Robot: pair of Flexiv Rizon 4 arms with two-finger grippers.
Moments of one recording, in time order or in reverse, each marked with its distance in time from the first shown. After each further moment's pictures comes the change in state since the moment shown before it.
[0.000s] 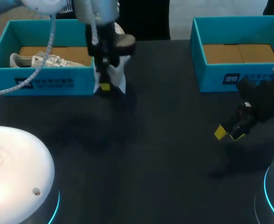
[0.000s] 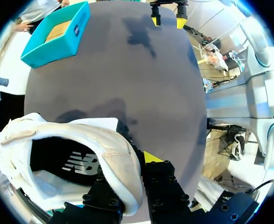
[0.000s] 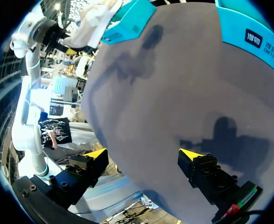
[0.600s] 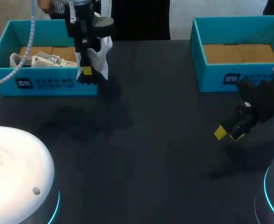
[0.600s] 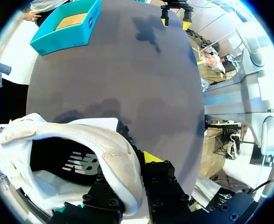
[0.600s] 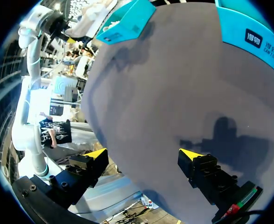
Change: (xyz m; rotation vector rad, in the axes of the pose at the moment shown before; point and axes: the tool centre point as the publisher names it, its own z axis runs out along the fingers) left arm -0.033 0.045 -0.023 0.004 0.046 -0.024; right arm 0.000 0.000 0.000 0.000 0.000 0.000
